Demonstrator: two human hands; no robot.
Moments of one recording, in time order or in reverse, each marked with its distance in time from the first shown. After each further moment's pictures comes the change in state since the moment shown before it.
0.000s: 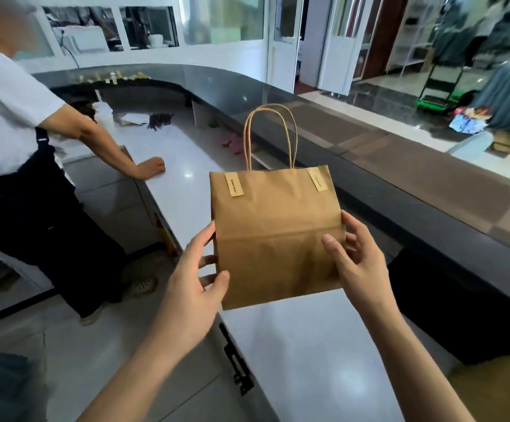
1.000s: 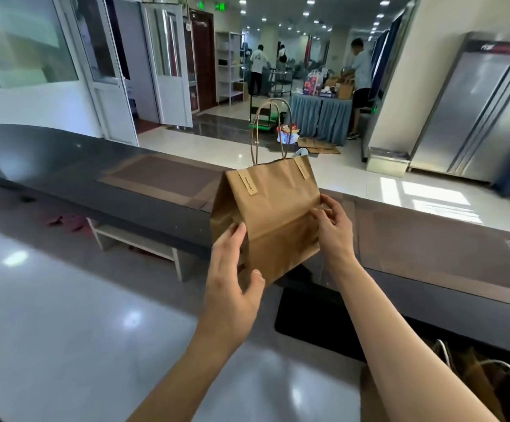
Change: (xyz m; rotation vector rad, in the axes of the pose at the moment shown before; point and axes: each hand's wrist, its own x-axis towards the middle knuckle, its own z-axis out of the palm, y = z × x) left_hand 0.141 0.092 0.208 -0.109 -0.353 0.511; right_hand 0.161 0.005 -0.160 0.047 0.683 0.083
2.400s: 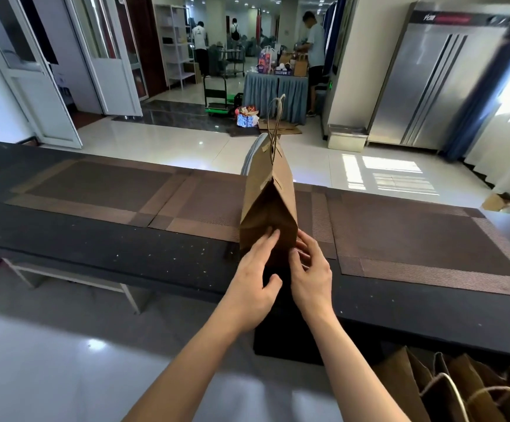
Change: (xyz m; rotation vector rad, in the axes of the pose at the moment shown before) left_hand 0.088 -0.052 0.112 -0.043 -0.577 -0.005; right_hand 0.000 0.083 -0.011 -0.164 0.103 -0.049
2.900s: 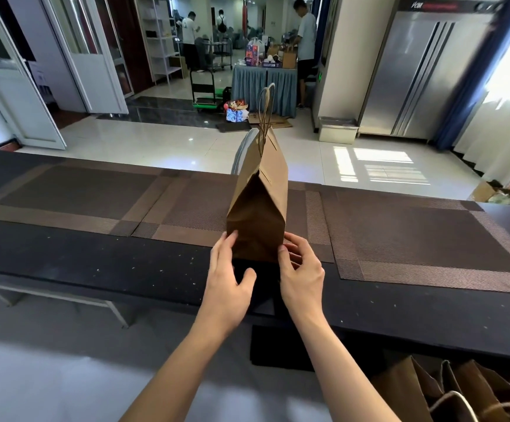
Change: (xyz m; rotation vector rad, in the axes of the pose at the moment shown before) left_hand 0.021 -0.037 -0.001 -0.135 0.251 -0.172; right_hand 0.016 0.007 0.018 -0.040 0.128 0.005
